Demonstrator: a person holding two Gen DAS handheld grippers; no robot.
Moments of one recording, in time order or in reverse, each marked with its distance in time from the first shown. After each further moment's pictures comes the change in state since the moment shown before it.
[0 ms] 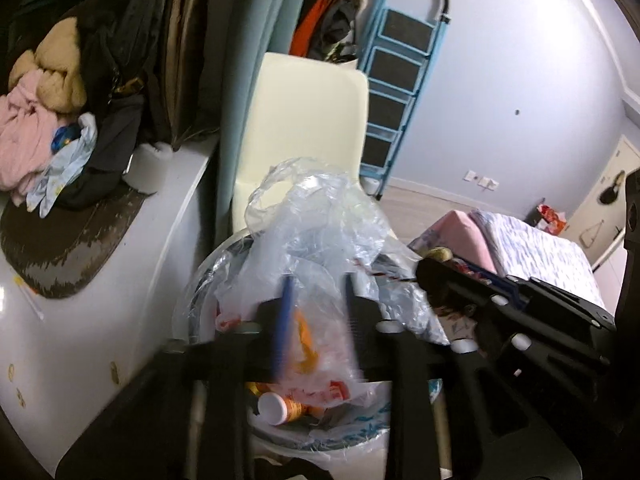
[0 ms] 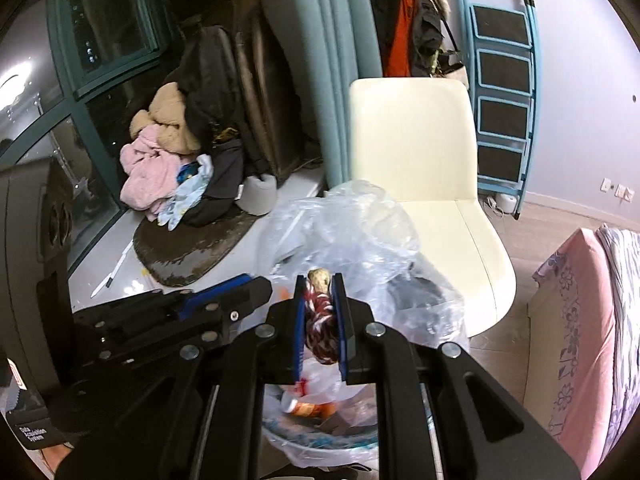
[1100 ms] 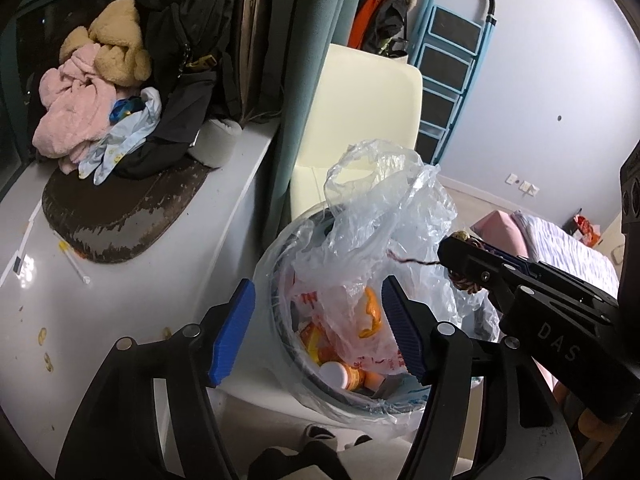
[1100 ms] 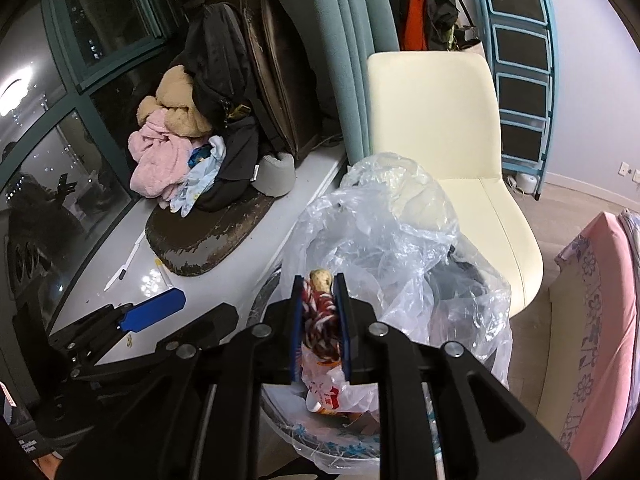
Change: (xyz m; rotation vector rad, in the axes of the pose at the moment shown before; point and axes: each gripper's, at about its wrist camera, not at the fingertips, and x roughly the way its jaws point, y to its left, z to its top) left arm -0.027 0.043 -0.022 -0.056 0.027 0.139; right arm 0.027 0.026 -0.001 -0.004 0.077 0.058
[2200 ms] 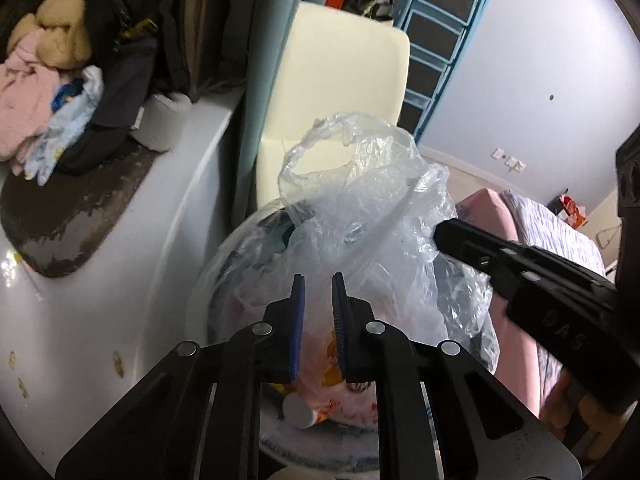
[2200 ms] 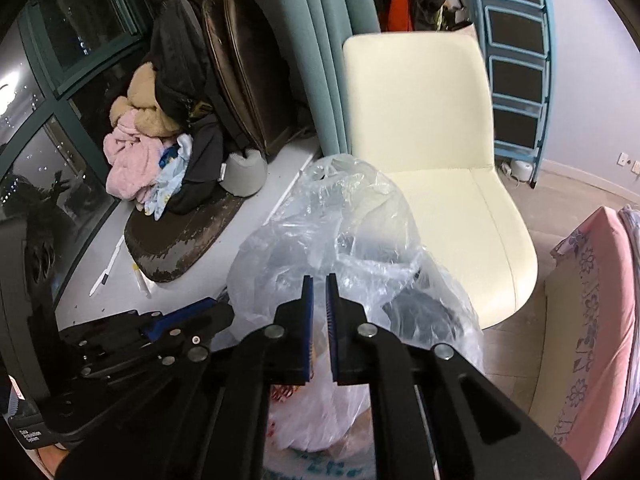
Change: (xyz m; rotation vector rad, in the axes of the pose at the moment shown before) left arm 0.081 -0.025 0.033 0.017 0.146 -0.084; right arm 0.049 -0.050 0.030 0.017 0.092 0.001
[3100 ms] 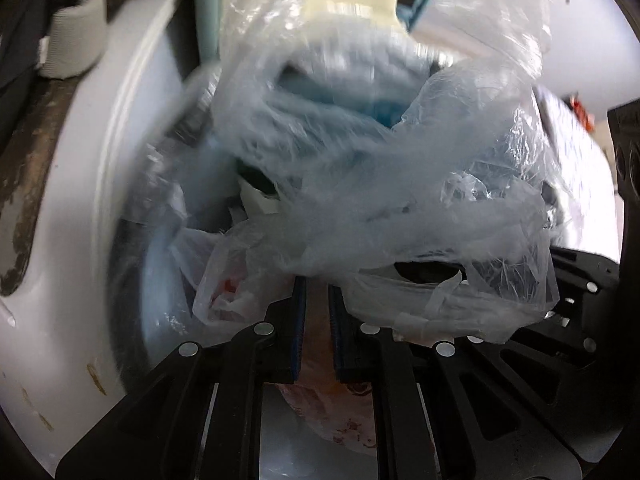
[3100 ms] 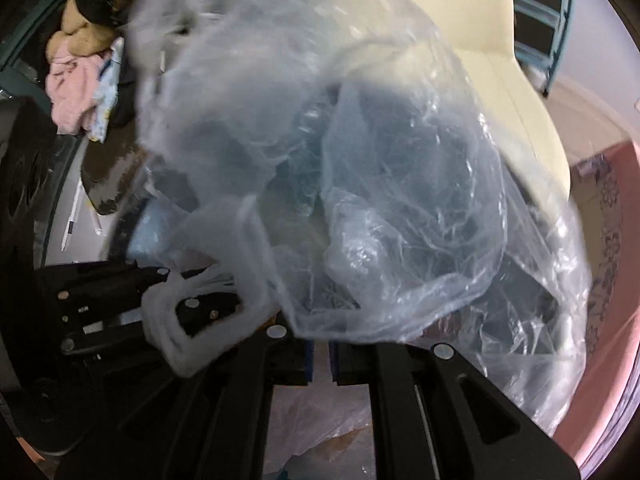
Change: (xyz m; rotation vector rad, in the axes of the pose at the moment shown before) left arm 0.123 0.007 -0.003 0.134 0.482 0.004; right arm 0.103 -0.028 -0.040 0.097 0.437 -0.018
